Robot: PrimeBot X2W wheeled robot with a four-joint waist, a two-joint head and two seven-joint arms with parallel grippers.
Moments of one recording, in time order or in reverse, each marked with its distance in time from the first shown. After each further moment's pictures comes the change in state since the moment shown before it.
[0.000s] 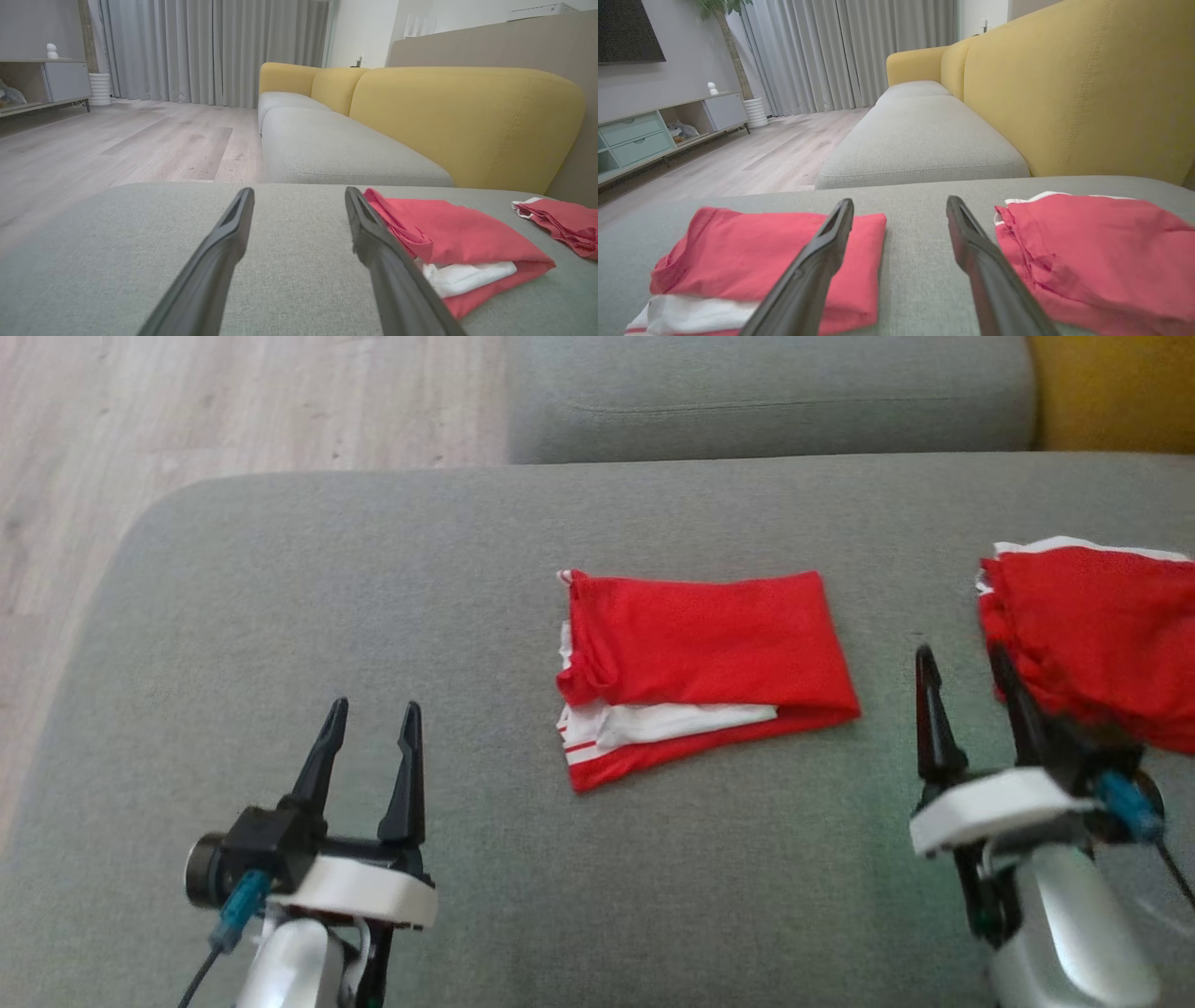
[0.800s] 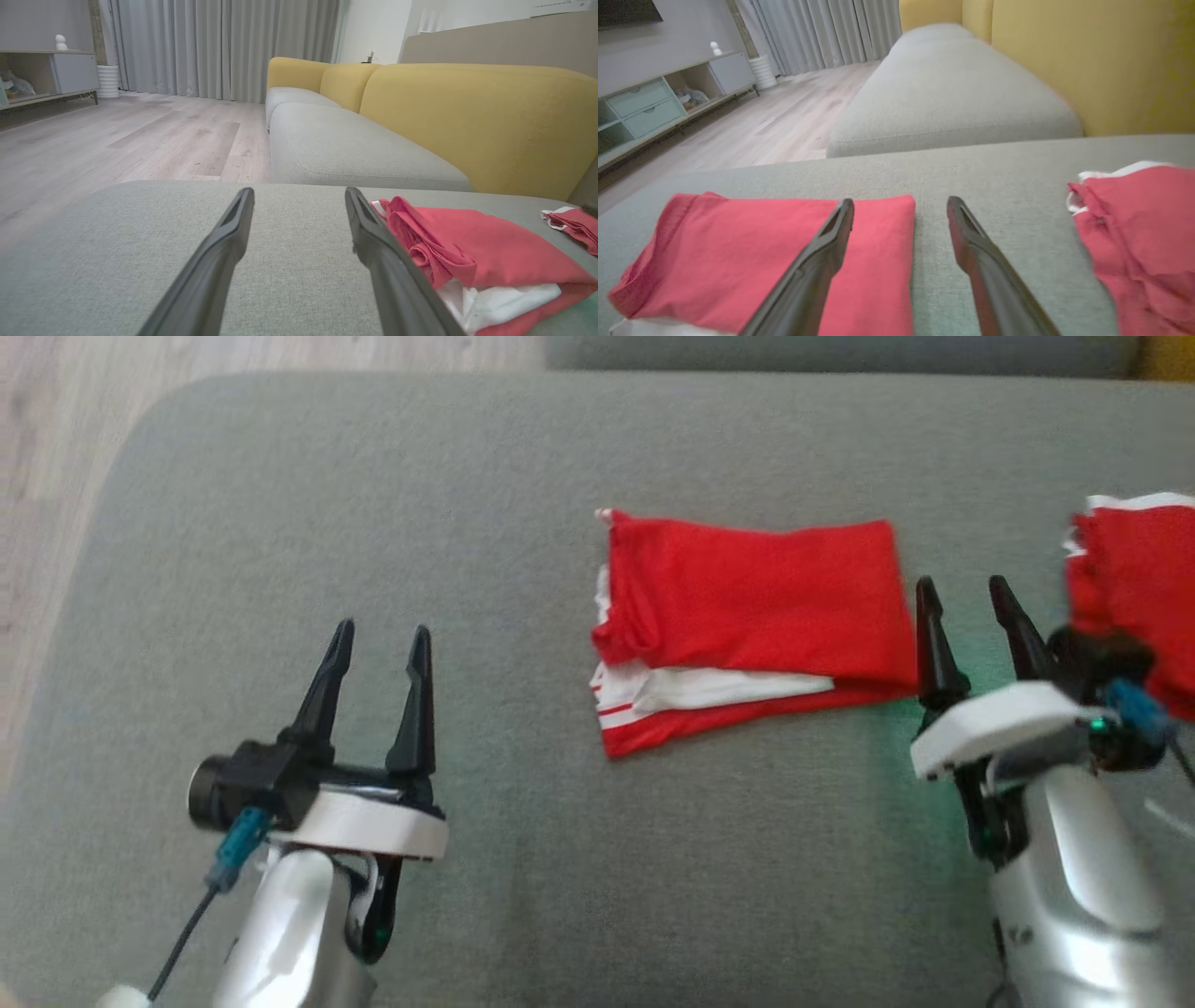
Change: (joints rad) left arm -0.095 -0.007 -0.014 -0.025 -0.007 -0.007 0.000; right arm -0.092 0.014 -0.032 -0.027 0.011 0.000 0.131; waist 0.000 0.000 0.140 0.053
